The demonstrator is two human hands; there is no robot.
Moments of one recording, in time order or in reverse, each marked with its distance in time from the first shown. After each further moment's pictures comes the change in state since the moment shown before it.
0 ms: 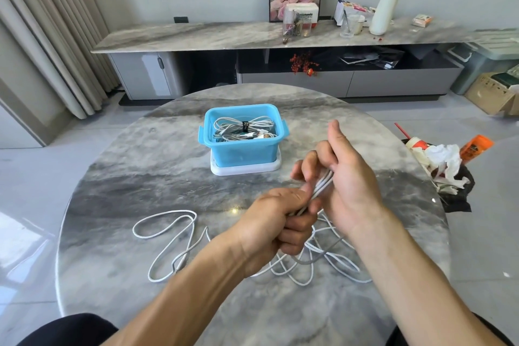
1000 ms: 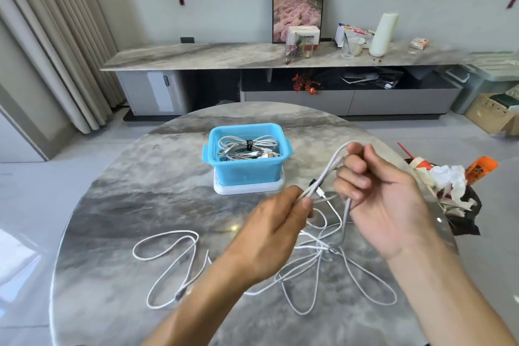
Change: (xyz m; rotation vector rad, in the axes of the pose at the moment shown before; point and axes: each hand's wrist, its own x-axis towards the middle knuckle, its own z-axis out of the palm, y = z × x) left_hand 0.004 0.004 -0.021 0.933 0.299 0.550; right_hand 0.001 -0.028 -0.021 0.443 -0.037 -0.044
